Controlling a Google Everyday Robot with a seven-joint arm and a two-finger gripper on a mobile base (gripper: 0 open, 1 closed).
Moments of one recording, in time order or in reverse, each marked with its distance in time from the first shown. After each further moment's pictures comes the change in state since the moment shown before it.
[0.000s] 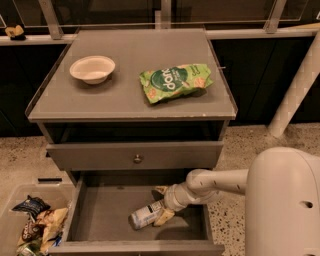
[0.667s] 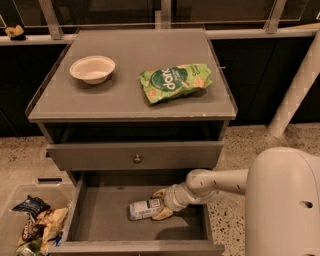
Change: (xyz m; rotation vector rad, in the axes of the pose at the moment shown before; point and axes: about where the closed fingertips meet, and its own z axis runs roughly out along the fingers) arm 0.000 0.000 0.000 0.000 0.000 0.000
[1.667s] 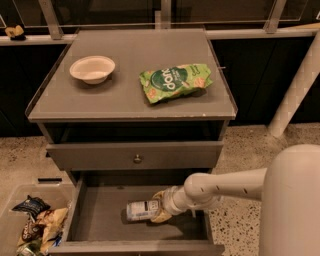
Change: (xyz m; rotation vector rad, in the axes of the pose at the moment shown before) arm -0.028 0.013 -0.029 0.089 0.041 -0.009
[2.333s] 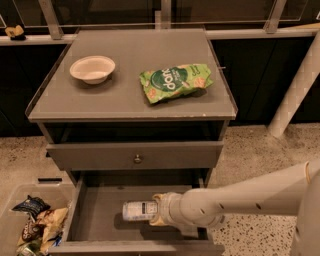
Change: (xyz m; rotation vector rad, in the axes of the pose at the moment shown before) arm -0.049 0.026 -0.064 0.192 0.103 -0.071
